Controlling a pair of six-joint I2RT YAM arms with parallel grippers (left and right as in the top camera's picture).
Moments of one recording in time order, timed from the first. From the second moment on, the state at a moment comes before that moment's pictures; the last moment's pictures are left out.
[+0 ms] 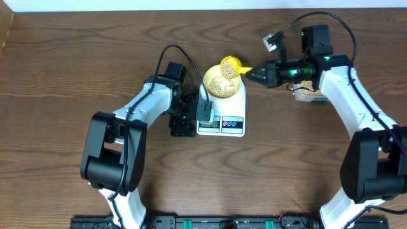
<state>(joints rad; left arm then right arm) -0.28 1.94 1.20 -0.77 0.36 1.40 0.13 1.84 1.39 -0.59 -0.99 -0.04</state>
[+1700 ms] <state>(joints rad) -0.28 1.94 1.20 -0.77 0.36 1.40 0.32 1.67 1.39 -0.64 -0.44 -0.53</state>
